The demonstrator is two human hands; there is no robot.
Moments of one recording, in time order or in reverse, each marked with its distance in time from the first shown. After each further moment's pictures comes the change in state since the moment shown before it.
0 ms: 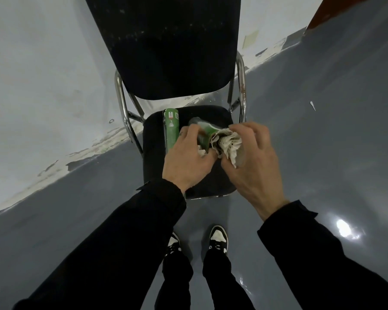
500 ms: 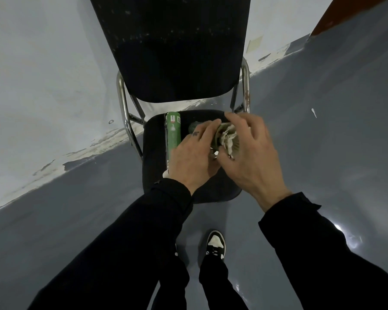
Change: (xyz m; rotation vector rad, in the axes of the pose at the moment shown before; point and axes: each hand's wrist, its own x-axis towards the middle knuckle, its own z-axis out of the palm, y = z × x) left_hand 0.022 -0.013 0.014 0.313 0.128 0.247; right_hand 0.041 -0.004 0.009 -0.070 -0.124 -0.032
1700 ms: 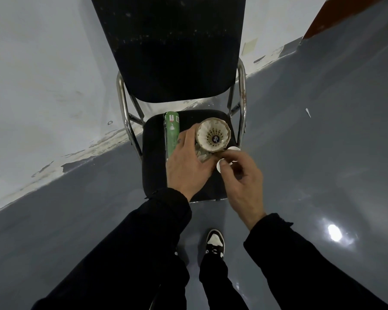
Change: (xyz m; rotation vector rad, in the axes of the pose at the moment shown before) left_hand -0.030 0.007 -0.007 -0.355 0.134 -0.264; right_hand -0.062 -0.011 0.036 0.669 0.226 0.196
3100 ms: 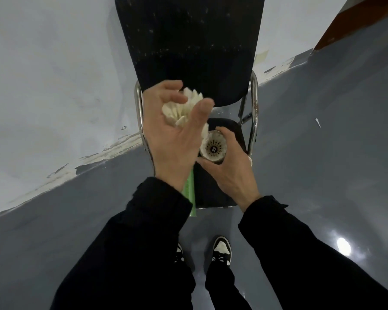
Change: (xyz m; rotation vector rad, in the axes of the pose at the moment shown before) left_hand 0.035 0.064 -0.096 -0.630 0.484 0.142; right_hand 0.044 -0.027 0.039 -0.231 -0.280 0.104
